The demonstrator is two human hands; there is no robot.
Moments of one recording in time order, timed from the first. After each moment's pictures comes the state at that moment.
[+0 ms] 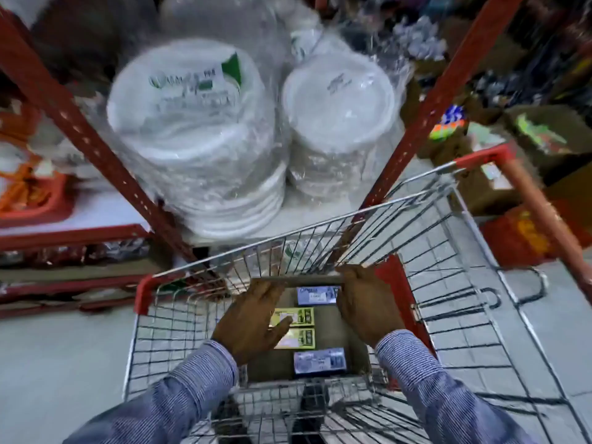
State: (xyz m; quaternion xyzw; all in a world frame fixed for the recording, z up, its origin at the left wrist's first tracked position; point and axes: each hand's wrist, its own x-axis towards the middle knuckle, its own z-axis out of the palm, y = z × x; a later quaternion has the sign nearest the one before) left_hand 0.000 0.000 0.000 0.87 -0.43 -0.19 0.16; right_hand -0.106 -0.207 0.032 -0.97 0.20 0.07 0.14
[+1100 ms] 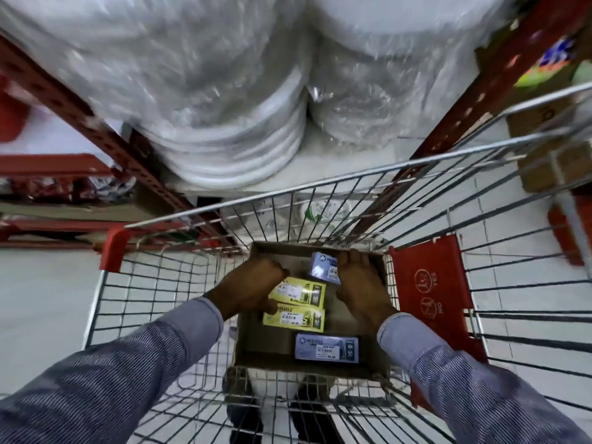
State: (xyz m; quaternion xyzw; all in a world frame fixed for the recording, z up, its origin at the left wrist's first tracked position) left_hand 0.043 -0.036 -0.133 0.82 -0.47 -0.33 0.00; right_hand -0.068 -0.237 -0.158 -0.96 0.13 0.22 0.08
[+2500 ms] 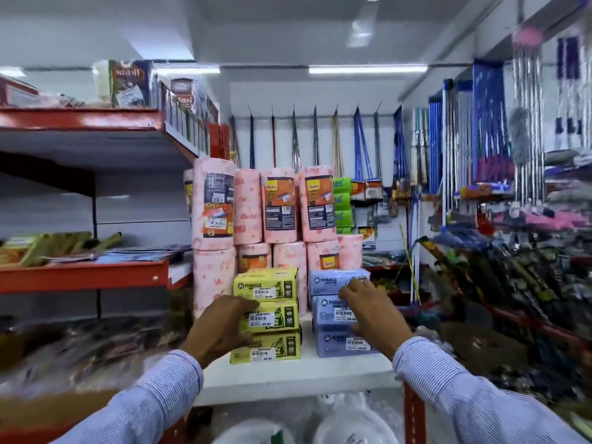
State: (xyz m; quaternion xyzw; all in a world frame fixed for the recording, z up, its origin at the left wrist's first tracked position) left_hand 0.184 -0.009 0.513 0.87 -0.40 0.25 0.14; right_hand 0.055 -0.269 0.514 -0.95 0.07 -0.29 -0.12
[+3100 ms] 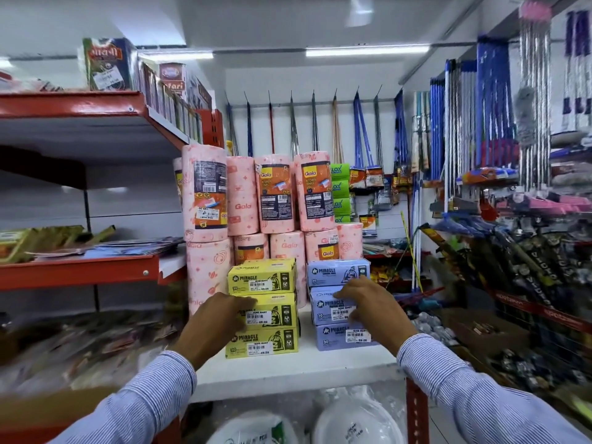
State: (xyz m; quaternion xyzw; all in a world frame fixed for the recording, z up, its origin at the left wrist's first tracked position) left_hand 0.206 -0.021 0.501 0.90 -0.36 0.19 0.18; right_hand 0.074 -0.297 0.493 -0.94 0.02 -0.35 0.01
